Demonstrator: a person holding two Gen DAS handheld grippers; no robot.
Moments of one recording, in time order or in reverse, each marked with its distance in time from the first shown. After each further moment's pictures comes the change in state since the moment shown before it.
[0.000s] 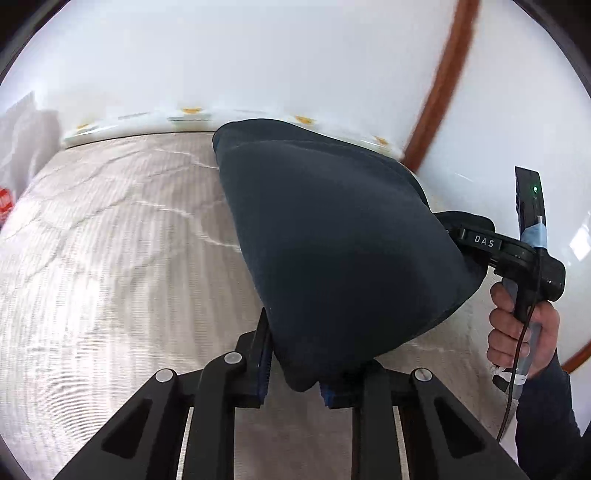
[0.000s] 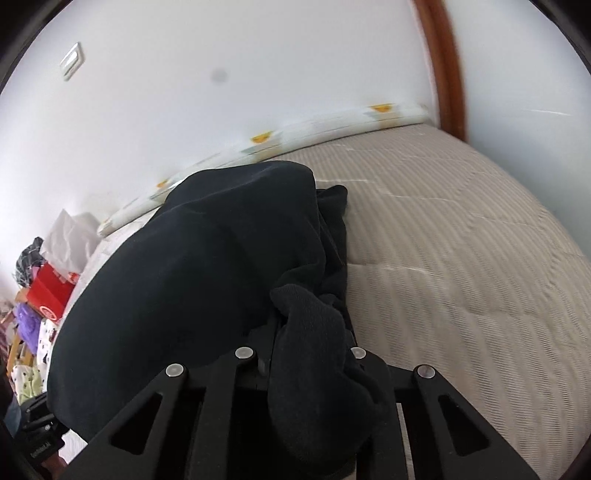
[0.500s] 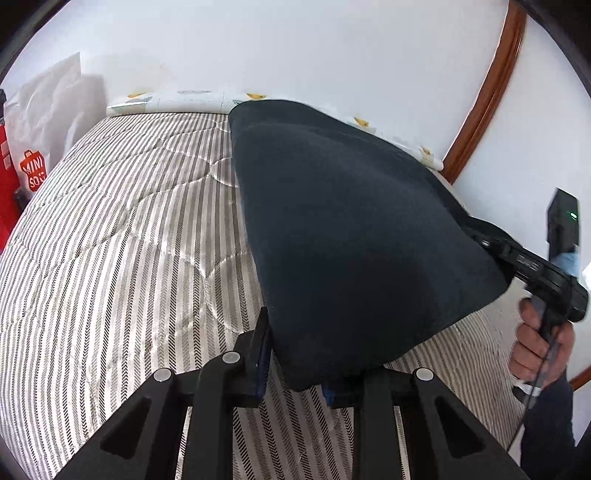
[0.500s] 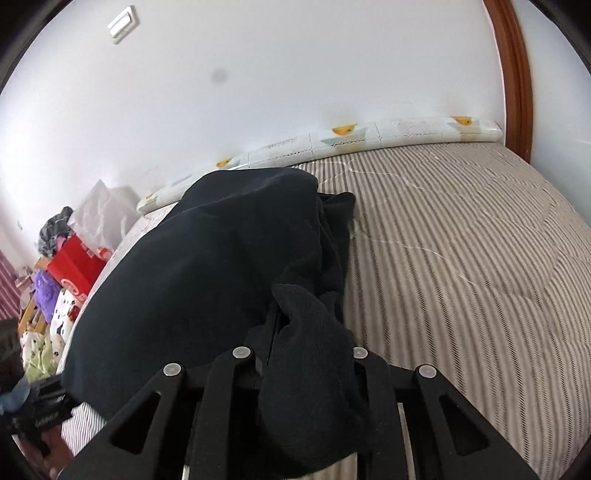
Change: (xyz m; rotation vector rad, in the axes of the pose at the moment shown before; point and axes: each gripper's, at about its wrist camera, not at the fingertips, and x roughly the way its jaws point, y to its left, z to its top) left arm -0.009 0.060 -0.004 -0.097 0.045 0.051; right arm 0.004 0.054 -0.008 -0.106 0.013 0.108
